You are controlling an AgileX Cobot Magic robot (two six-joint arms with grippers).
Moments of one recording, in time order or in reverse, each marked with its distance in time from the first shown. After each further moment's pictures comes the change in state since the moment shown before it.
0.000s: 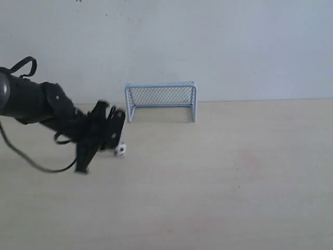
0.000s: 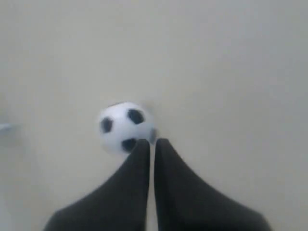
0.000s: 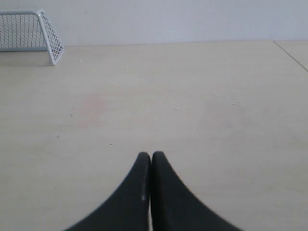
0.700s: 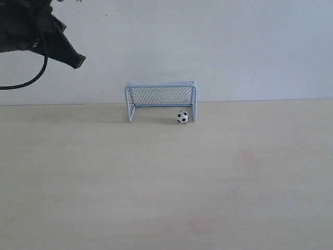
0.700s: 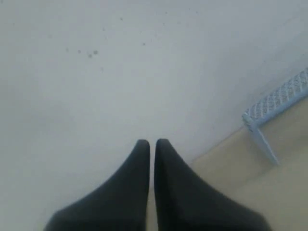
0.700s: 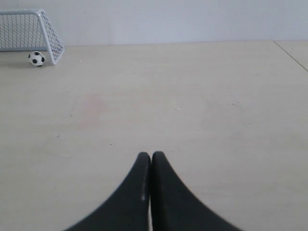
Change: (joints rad) left arm -0.090 -0.530 0.128 -1.150 -0.643 0.202; right arm 0.000 0.000 0.000 0.000 0.000 0.000
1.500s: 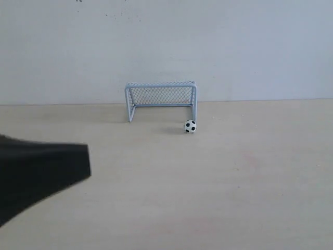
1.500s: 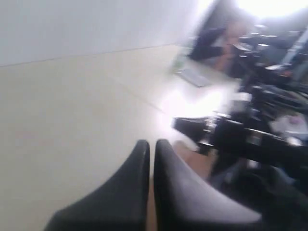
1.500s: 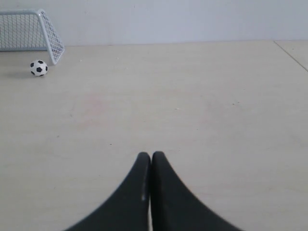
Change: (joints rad) left arm 0.001 -0.715 0.720 -0.173 1.163 -0.602; right arm 0.000 0.000 0.000 0.000 0.000 0.000
